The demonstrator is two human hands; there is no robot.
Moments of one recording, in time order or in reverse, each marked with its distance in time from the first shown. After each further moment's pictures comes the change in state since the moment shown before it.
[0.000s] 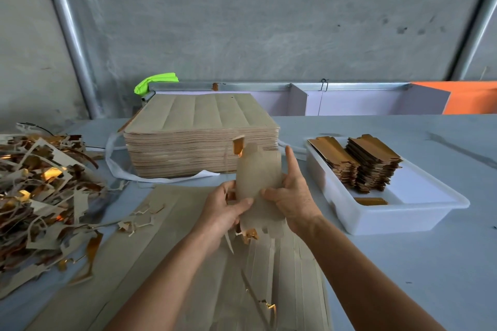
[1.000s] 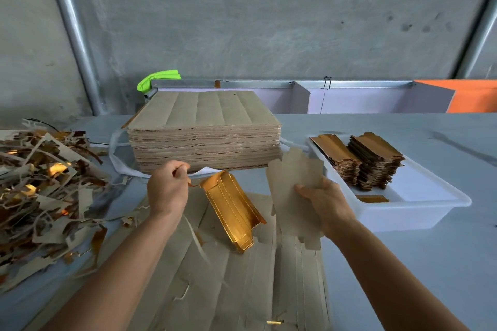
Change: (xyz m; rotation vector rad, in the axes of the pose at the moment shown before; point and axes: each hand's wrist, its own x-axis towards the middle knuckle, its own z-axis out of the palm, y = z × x) left_hand 0.030 0.012 -0.070 0.369 0.627 0.239; right_hand -0.017 -0.011 -0.042 -0.131 0.272 0.323
